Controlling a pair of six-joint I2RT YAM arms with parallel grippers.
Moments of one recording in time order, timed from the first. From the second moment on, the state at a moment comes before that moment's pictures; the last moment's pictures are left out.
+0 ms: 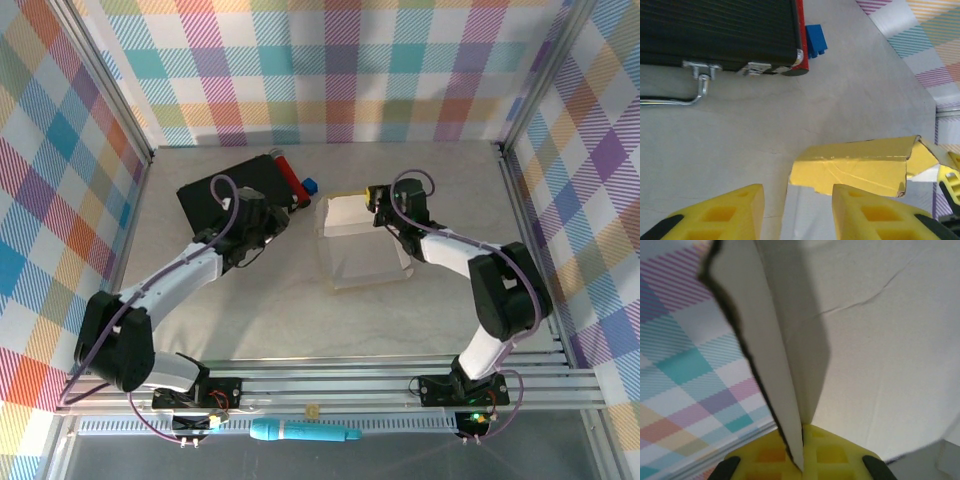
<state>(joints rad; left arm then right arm) -0.46 1.38 0.96 -0.25 -0.03 -0.98 0.40 1.71 0.95 0.44 -0.12 1.81</state>
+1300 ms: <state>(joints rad) -0.46 1.48 0.73 0.12 0.25 -0.14 0.38 1.91 0.98 0.74 -0.46 1.69</state>
